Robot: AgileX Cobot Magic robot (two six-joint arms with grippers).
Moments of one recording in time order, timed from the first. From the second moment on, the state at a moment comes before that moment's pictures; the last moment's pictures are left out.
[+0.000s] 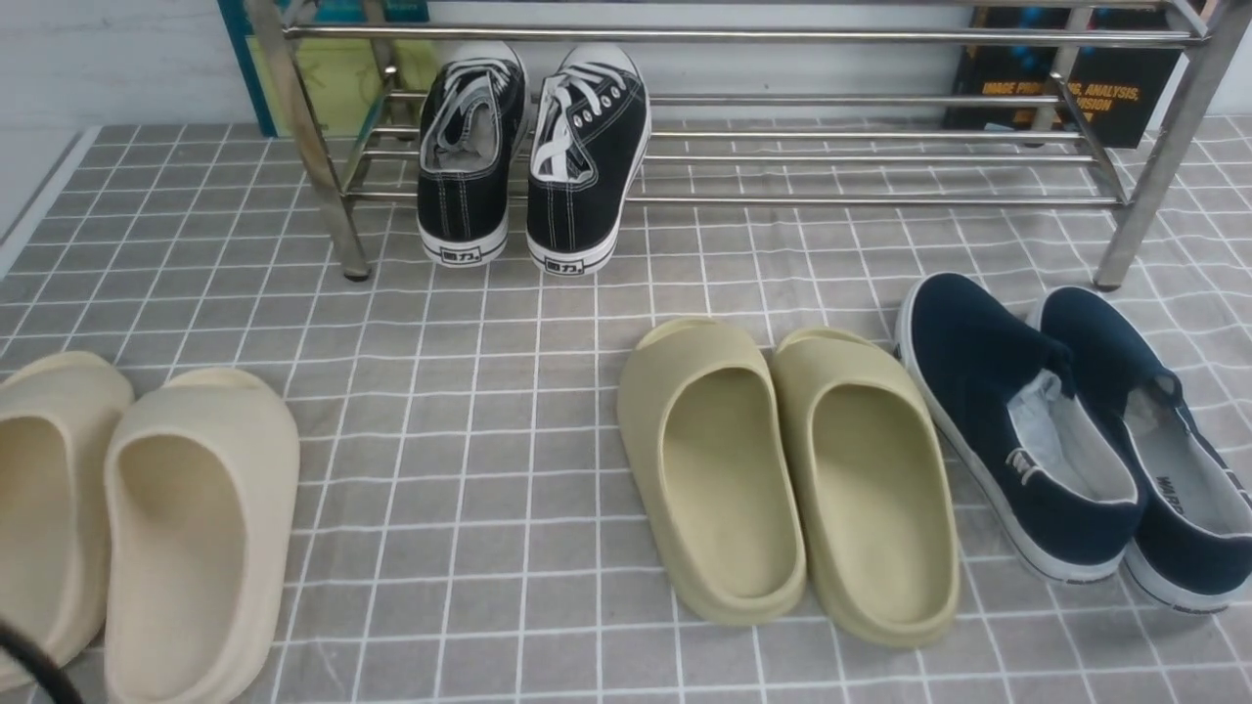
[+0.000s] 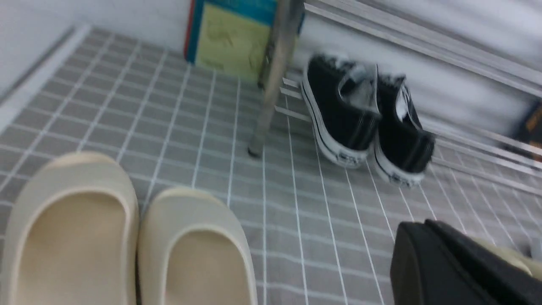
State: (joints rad) right arm -0.03 -0.01 0.02 -0.04 0.38 0.02; left arm -0.02 0.17 -0.31 0.00 0.29 -0.34
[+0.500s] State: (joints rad) right arm -0.03 -0.01 0.02 -0.03 0.38 0.02; left arm 0.08 -0.01 0.02 0.01 0.33 -0.30
